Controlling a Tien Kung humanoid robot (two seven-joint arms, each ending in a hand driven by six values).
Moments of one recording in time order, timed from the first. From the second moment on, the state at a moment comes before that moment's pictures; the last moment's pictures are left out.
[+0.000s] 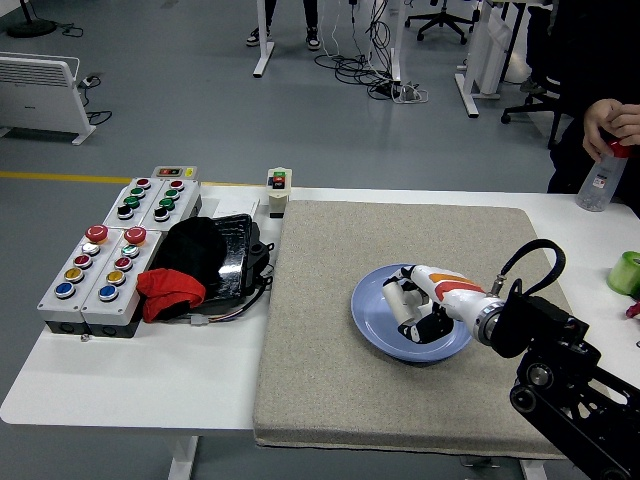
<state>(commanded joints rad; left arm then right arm) -0.08 0.09 -0.17 -0.32 -0.35 0.14 -0.08 0.76 -0.19 0.72 1.24 -1.74 0.11 -0.37</state>
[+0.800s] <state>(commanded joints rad) -0.07 0.09 -0.17 -0.32 -0.35 0.14 -0.08 0.65 -0.21 0.92 1.29 -1.60 -0.08 -0.22</state>
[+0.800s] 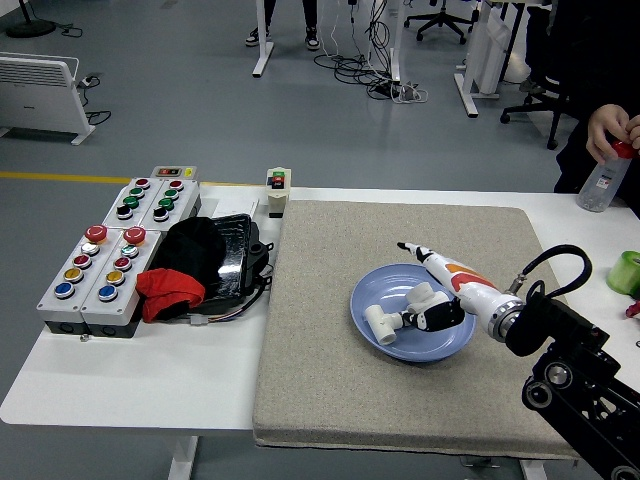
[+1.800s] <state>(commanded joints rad) -0.07 0.09 -0.16 -0.32 -0.35 0.14 -0.08 0.35 -0.19 1.51 1.28 -0.50 -0.28 0.02</state>
